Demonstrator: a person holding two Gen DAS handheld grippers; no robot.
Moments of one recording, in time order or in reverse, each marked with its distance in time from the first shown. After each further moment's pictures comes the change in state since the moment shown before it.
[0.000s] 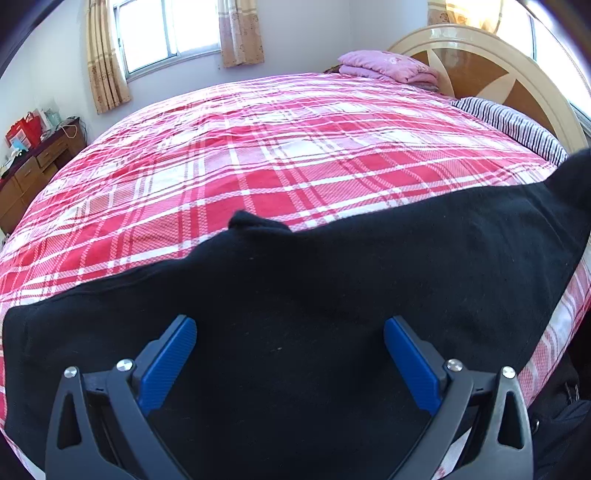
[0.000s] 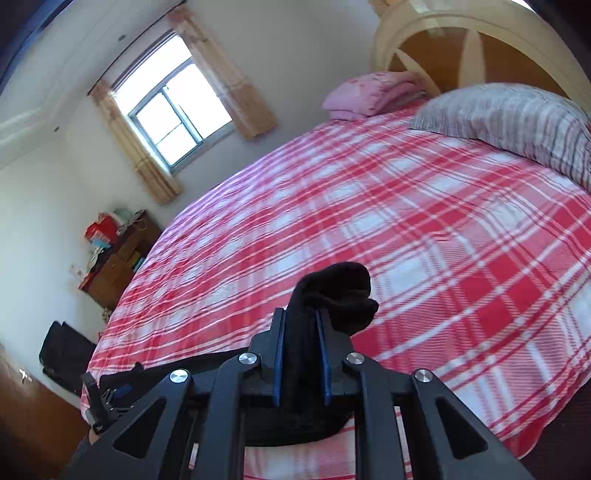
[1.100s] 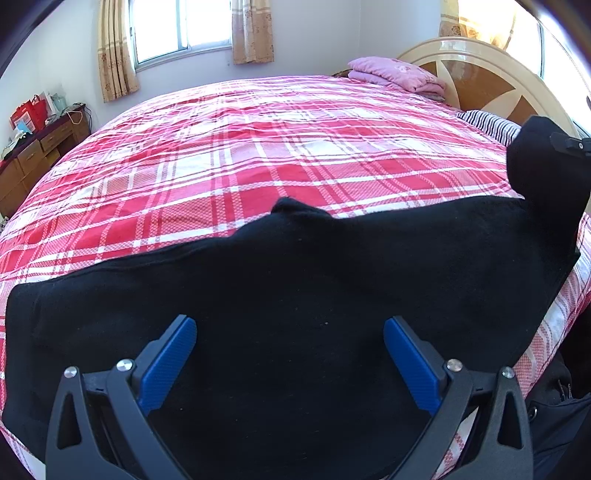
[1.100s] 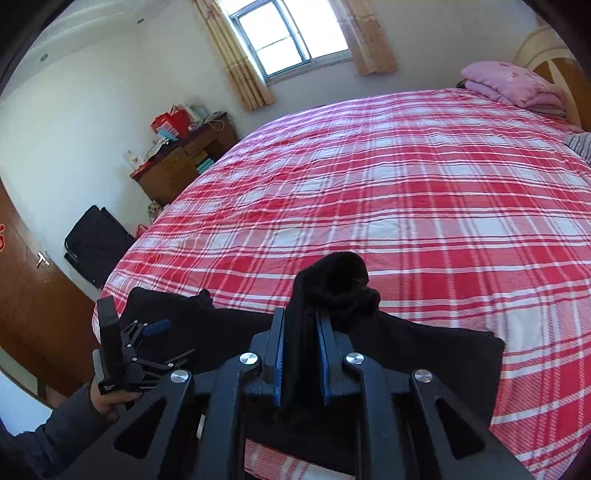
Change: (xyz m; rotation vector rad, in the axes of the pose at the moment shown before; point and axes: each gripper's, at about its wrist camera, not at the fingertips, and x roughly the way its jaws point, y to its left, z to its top) left arm -0.009 0.028 -0.010 -0.057 -0.003 -0.033; right arm 0.147 0.219 -0.060 -0.336 0.267 0.209
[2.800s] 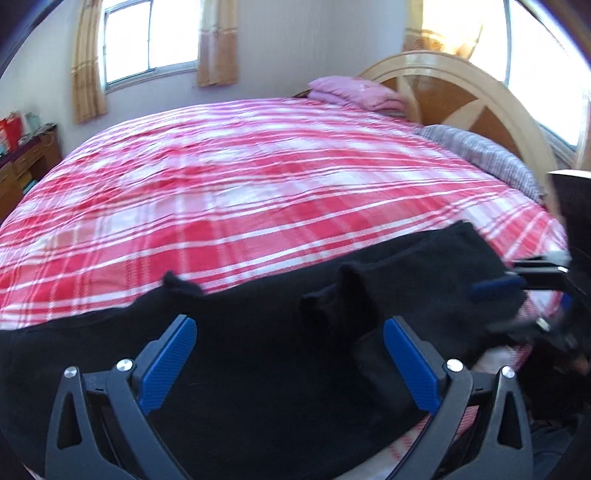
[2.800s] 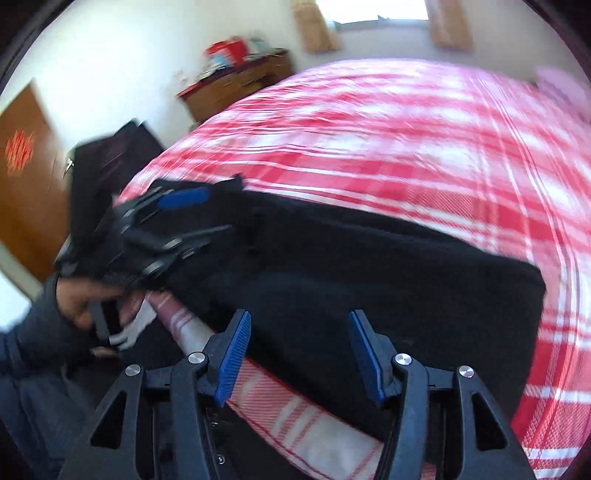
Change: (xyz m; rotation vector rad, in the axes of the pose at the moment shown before) left arm -0.015 -0.058 0.033 0.026 -0.068 -0.105; right arm 0.046 0.034 -0.080 -0.279 0.197 0.116
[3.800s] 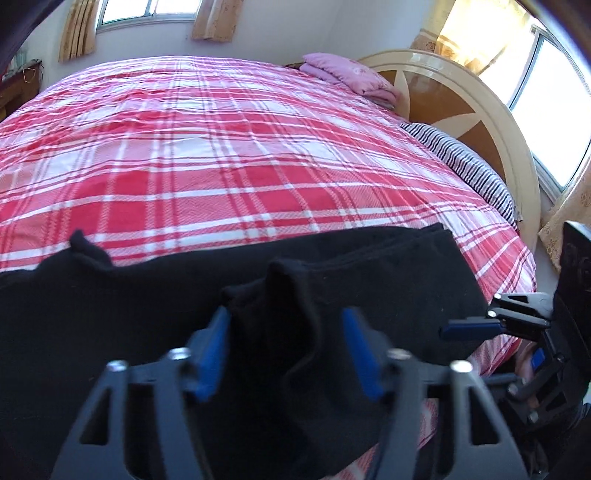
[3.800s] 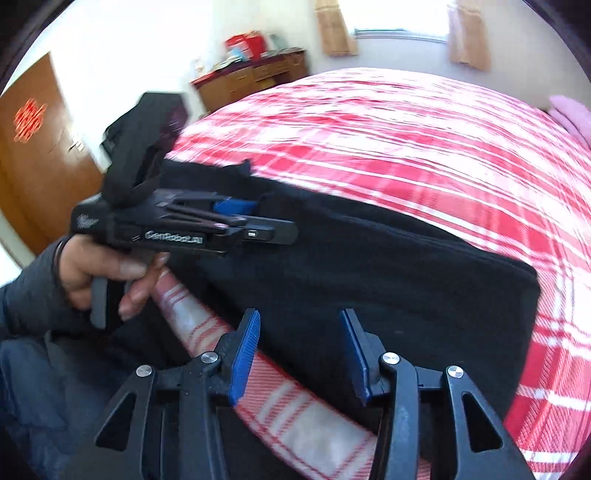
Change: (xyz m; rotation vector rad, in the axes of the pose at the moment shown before) left arm 0.039 -0.025 0.005 -0.147 0.120 -0.217; right arm 0.000 -0.017 -0.016 -0.026 0.000 -0.030
